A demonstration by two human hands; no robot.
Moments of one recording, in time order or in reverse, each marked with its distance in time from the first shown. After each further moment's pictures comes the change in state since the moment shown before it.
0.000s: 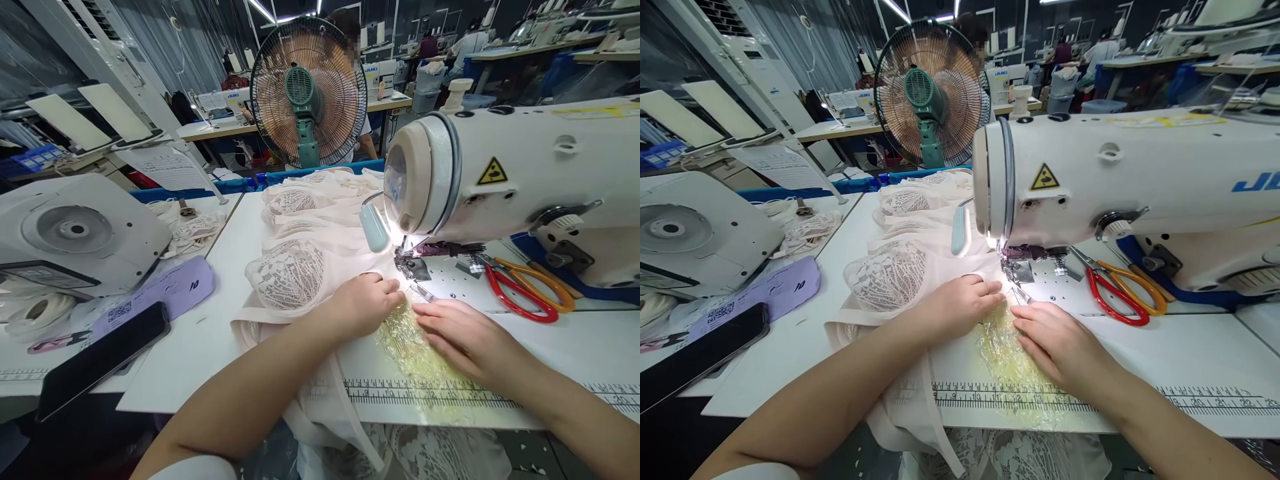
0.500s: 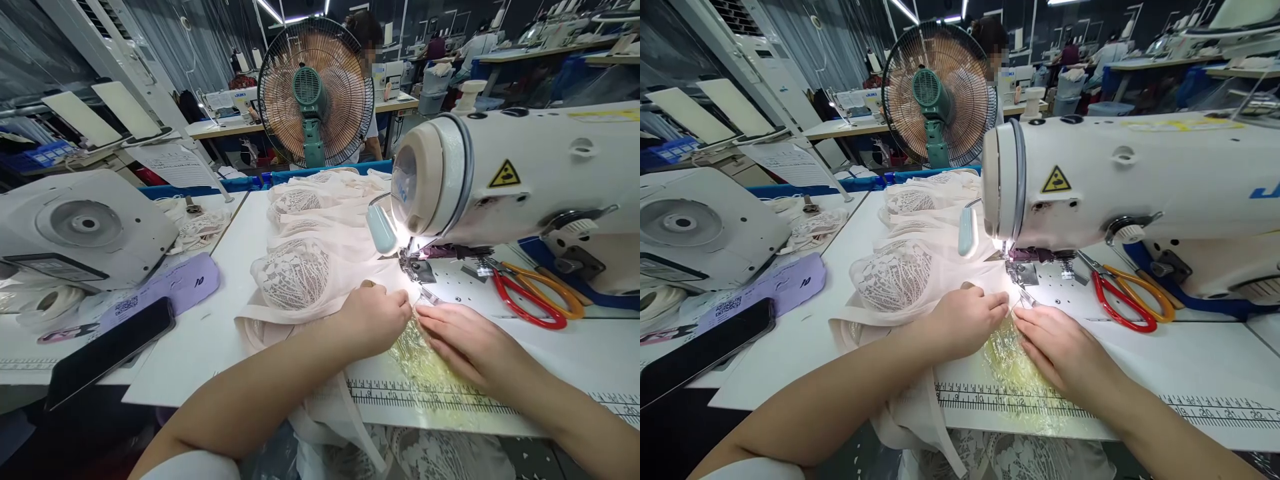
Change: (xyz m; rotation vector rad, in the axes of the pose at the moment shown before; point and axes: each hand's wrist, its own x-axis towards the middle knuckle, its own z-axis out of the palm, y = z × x) left_hand -0.002 0.023 -0.003 0.071 -0.072 -0.082; right_hand 0.001 -0.003 0.002 -0.071 0.023 -0.030
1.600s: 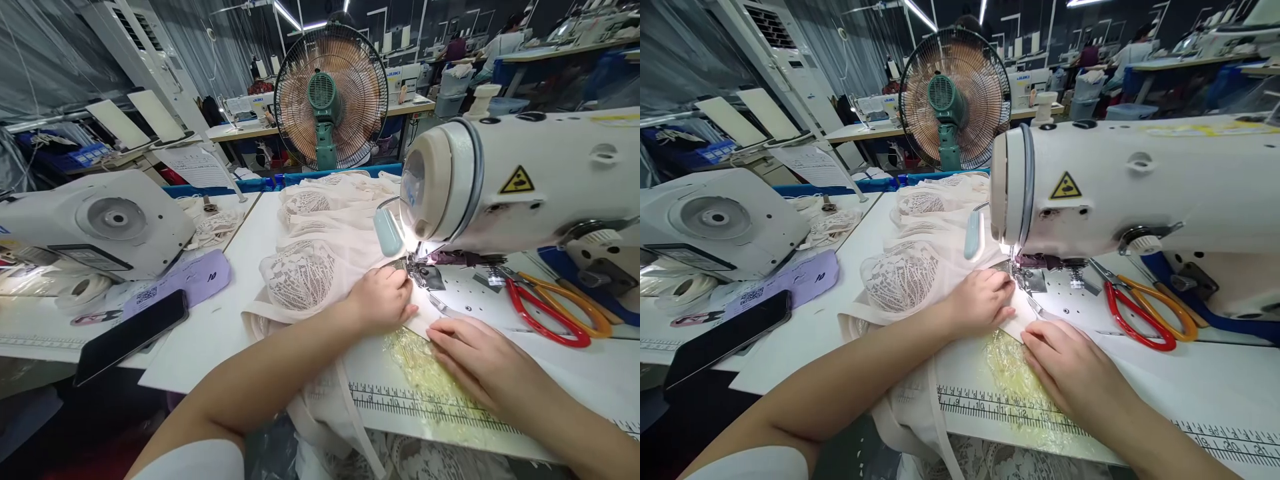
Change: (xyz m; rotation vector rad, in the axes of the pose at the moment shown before) left_hand 0.023 -0.018 0.019 -0.077 0.115 -0.106; right_hand -0.001 -0.006 -0.002 -0.057 -0.035 -0.039
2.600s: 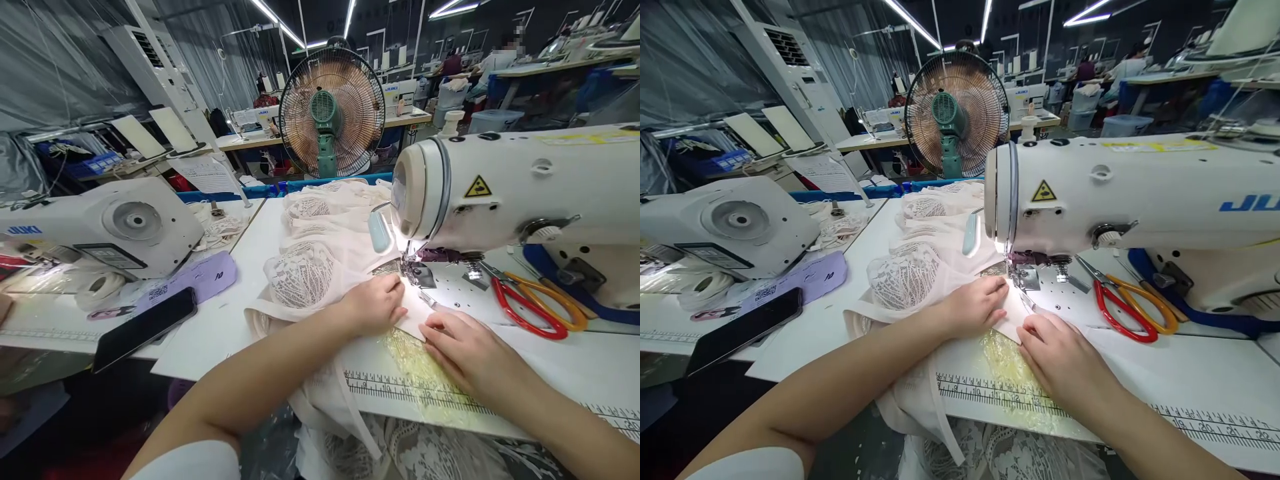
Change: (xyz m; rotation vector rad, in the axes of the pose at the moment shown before) left_hand -0.012 0.005 0.004 -0.118 0.015 0.006; right_hand -0.002 -0.005 0.000 -0.116 -0.007 0.026
